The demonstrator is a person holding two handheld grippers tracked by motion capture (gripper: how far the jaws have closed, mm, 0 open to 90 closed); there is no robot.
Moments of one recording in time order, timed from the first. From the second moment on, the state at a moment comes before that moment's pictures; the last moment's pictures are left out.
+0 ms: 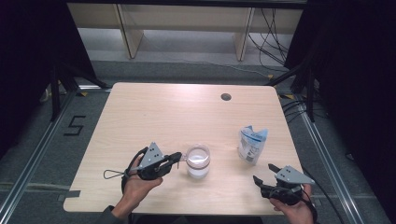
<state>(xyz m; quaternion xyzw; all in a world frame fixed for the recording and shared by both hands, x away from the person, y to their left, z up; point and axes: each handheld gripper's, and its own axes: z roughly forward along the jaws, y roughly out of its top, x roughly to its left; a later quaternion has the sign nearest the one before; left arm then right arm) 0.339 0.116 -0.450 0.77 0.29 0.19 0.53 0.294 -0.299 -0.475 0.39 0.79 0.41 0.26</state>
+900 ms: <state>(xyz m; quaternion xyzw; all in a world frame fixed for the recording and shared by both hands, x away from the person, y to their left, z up) 0.319 0.119 -0.449 0.79 0.29 0.15 0.52 0.294 -0.297 -0.475 0.39 0.79 0.41 0.25</state>
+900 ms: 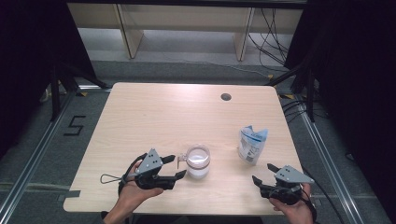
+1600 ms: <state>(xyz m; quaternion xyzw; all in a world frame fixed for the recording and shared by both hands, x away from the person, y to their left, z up) 0.304 0.125 -0.473 0.80 0.31 0.11 0.51 0.295 -0.295 -0.475 0.38 0.79 0.42 0.24</state>
